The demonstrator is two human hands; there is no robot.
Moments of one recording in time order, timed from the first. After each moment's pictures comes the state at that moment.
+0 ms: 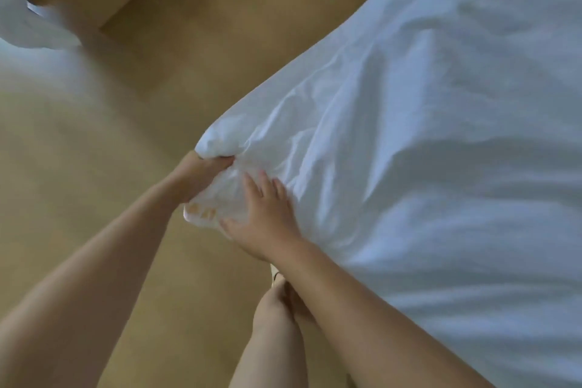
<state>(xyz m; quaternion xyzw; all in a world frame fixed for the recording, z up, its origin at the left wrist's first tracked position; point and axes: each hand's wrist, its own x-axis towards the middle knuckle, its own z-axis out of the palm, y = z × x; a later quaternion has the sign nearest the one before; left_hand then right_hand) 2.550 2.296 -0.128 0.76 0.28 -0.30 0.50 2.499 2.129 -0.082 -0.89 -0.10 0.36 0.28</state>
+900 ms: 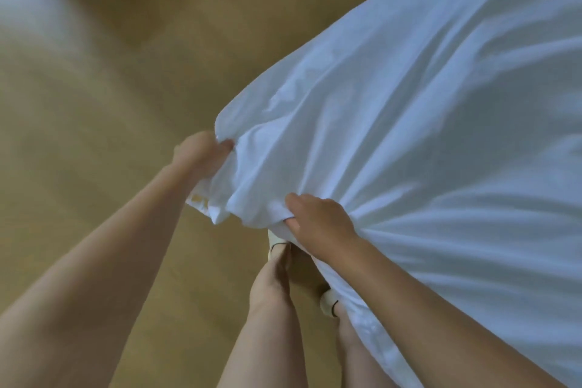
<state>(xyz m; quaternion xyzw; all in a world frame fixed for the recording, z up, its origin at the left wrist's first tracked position) 2.532 2.311 -0.172 0.87 0.28 -0.33 0.24 2.476 2.086 -0.103 -0.90 -0.23 0.34 0.14</state>
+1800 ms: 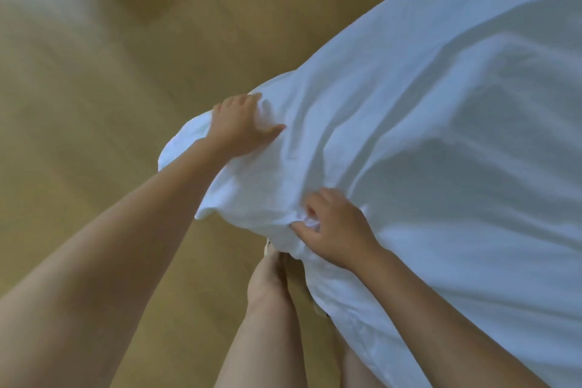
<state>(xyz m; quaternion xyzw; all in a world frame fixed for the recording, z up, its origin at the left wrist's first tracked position) 2.565 2.291 -0.188 0.94 0.11 -0.25 0.22 2.485 2.079 -0.106 -0.89 -0.19 0.36 0.21</state>
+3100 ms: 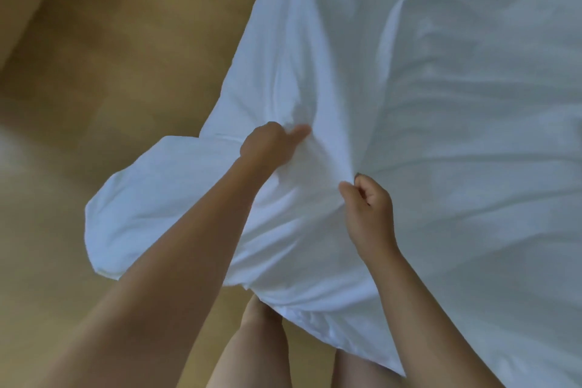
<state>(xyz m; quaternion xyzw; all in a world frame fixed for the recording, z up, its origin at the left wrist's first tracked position) 2.613 2.047 -0.074 0.90 0.07 -0.34 0.25 2.475 1.934 -0.039 -0.78 0.32 0.00 0.53</state>
